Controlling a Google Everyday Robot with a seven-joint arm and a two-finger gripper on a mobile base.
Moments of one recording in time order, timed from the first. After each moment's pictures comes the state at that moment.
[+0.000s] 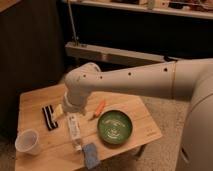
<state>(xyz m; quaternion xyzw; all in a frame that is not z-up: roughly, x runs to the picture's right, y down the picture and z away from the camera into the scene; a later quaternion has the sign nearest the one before) -0.173 0.118 0.650 -0.39 0.03 0.55 0.74</state>
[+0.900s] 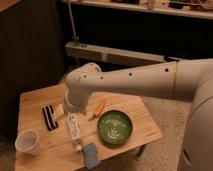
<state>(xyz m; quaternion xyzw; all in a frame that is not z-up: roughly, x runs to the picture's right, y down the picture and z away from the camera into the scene) -0.161 0.115 0.651 -0.38 0.03 0.57 0.73</state>
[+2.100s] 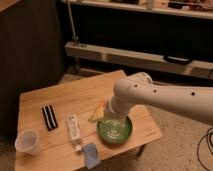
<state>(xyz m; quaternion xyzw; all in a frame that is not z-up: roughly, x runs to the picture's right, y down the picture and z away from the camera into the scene) 0.003 0.136 0.643 -0.33 0.09 0.67 0.66</state>
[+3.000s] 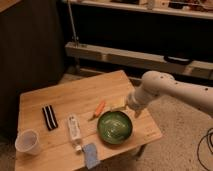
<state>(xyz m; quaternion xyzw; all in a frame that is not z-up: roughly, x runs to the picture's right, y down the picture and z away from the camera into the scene) 0.130 0.104 0.749 -0.37 0.06 0.73 0.57</state>
